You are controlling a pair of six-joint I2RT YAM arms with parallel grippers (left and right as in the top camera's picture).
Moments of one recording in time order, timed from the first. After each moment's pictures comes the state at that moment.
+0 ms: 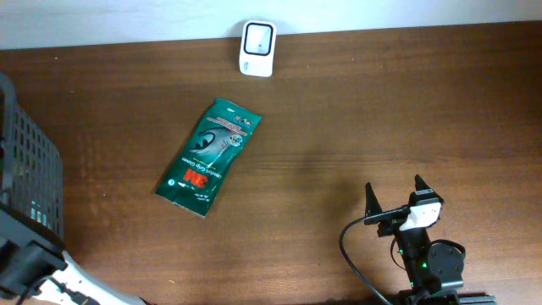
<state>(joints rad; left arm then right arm) 0.79 2.17 1.92 -0.77 0.06 0.17 0.05 0.01 0.01 -0.07 -0.07 0.02</state>
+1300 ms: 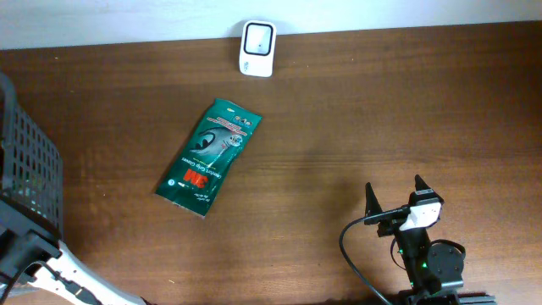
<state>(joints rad) 0.79 2.32 2.12 -1.24 0.07 0.07 0.05 0.01 0.01 -0.07 -0.07 0.02</state>
